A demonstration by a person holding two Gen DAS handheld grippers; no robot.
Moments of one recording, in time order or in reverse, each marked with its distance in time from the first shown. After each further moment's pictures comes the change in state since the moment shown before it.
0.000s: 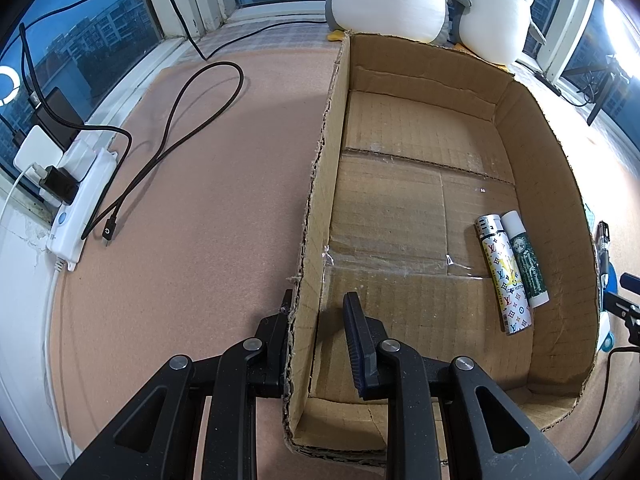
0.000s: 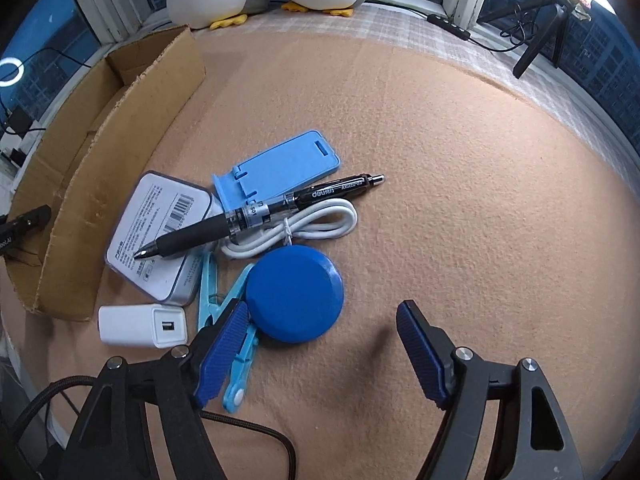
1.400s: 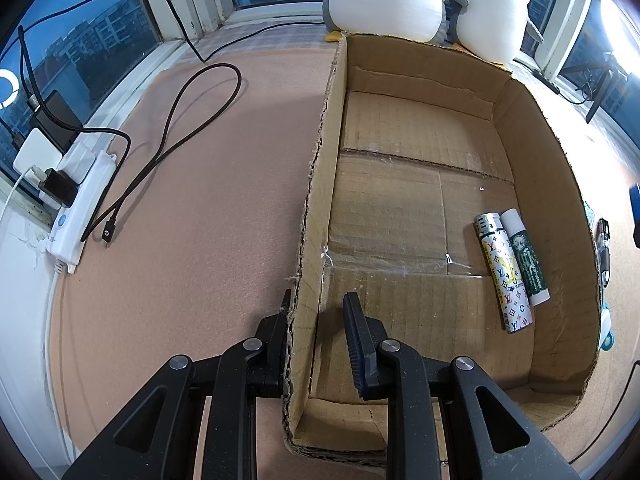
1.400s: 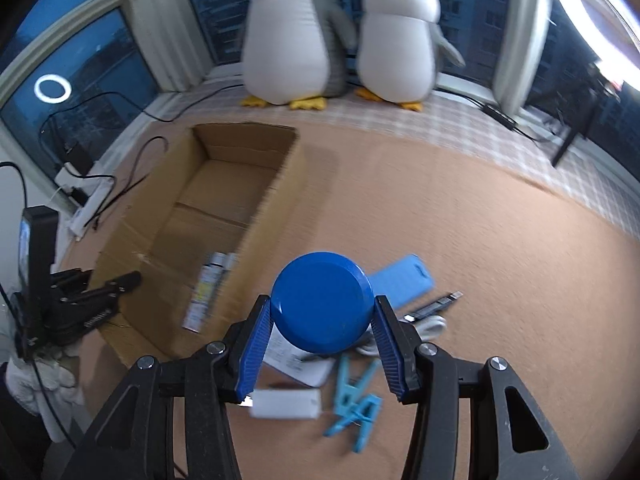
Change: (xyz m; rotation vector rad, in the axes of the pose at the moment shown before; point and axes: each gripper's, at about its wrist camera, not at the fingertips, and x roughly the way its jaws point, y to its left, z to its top) left arm -0.001 -0.002 -0.002 0.010 -0.006 -0.002; right arm -0.065 0.080 0.044 -0.069 -0.184 0.145
